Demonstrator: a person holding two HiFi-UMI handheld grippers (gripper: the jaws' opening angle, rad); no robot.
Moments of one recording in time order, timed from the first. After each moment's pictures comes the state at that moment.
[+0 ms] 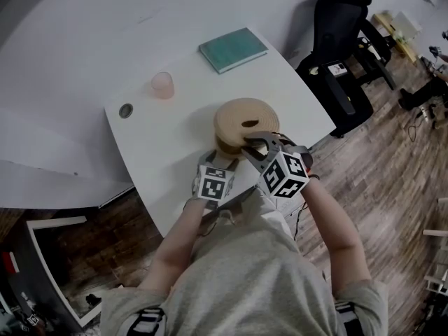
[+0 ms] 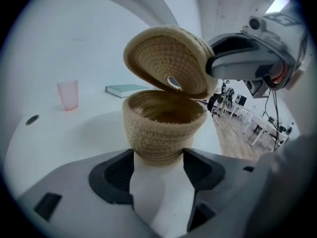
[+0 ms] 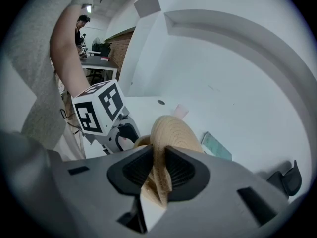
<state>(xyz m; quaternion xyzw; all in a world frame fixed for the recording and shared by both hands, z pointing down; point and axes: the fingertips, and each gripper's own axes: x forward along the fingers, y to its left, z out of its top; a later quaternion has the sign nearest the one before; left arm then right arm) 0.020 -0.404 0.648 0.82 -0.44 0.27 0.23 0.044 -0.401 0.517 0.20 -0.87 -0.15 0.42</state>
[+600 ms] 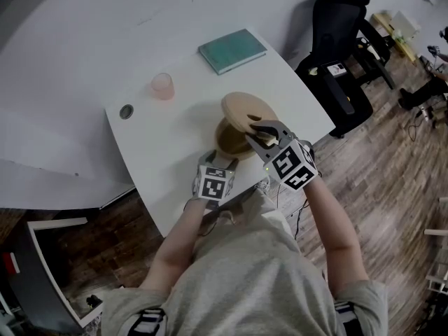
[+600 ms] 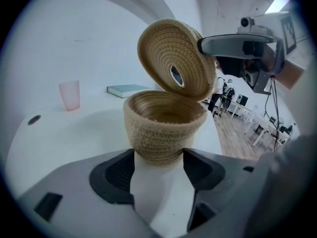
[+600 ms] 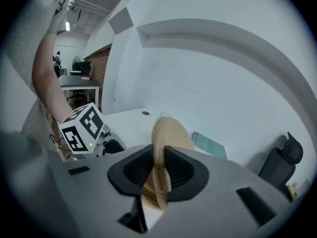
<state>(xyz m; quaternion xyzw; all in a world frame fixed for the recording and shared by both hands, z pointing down) 0.018 -0.403 0.647 0.82 -0.45 0.27 0.23 0.059 -0.427 0.482 0.28 -0.90 -0.08 0.33</state>
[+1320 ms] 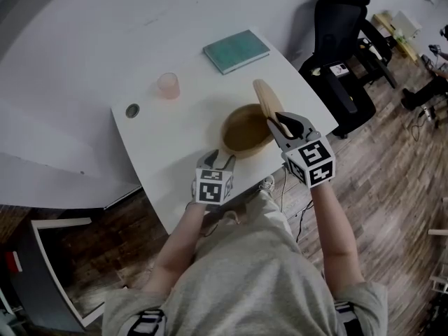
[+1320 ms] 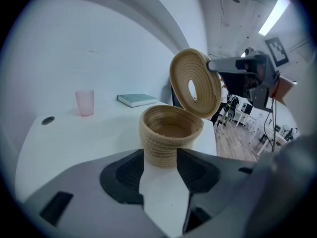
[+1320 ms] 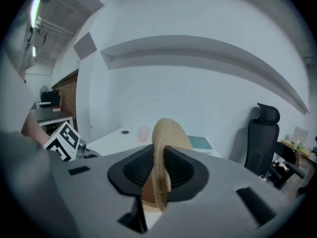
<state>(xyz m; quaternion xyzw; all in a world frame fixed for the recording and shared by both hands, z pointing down) -0.002 -0.387 0.607 0.81 -0.48 0.23 0.24 0.108 -0.439 0.442 0.42 -0.89 0.02 0.20</state>
